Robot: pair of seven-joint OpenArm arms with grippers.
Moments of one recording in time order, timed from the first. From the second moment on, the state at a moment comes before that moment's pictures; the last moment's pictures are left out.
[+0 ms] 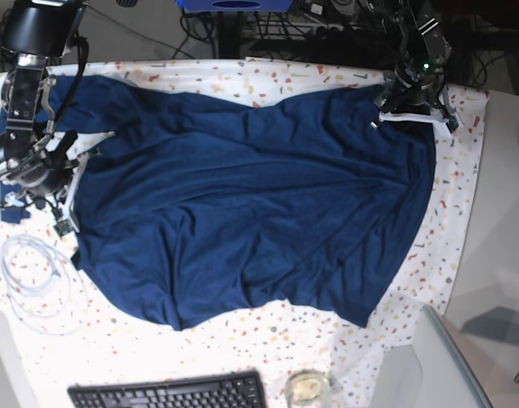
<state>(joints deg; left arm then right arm) 20.1 7.1 -31.2 88.8 -14.7 6.8 29.8 -2.5 6.3 17.7 84.6 -19.1 35.8 -40.8</state>
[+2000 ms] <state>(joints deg) 22.8 7.1 -28.1 94.2 -14.9 15.2 29.9 -2.5 6.3 17.8 84.6 -19.1 35.8 -40.8</state>
